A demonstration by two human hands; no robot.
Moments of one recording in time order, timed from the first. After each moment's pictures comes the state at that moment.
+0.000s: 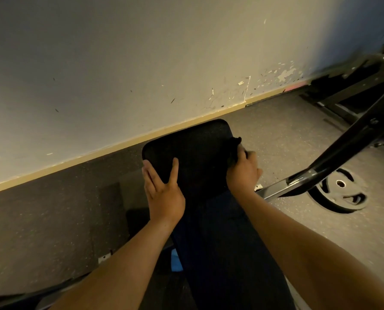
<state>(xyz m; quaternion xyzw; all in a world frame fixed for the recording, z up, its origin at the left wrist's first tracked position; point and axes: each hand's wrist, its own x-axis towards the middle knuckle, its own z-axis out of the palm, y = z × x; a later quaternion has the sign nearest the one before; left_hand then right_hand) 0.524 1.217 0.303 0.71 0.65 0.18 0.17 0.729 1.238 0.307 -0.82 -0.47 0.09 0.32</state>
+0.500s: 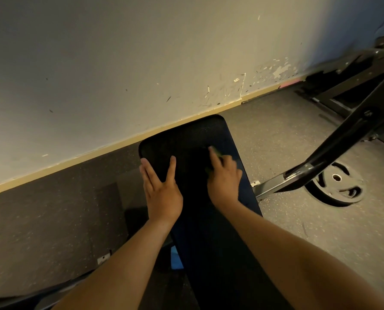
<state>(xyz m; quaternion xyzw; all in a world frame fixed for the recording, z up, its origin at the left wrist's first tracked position) 0.521 1.215 0.292 0.72 0.64 0.21 0.18 0.686 1.213 0.291 -0.76 -0.57 0.05 0.30</state>
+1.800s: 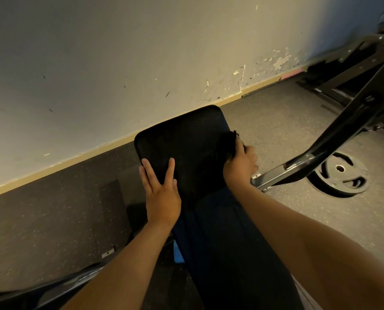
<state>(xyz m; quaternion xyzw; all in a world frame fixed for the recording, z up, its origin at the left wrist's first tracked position) 0.519 1.197 0.267 0.72 0.63 0.24 0.14 0.723 1.220 0.297 -0.84 -0.41 0.13 0.34</state>
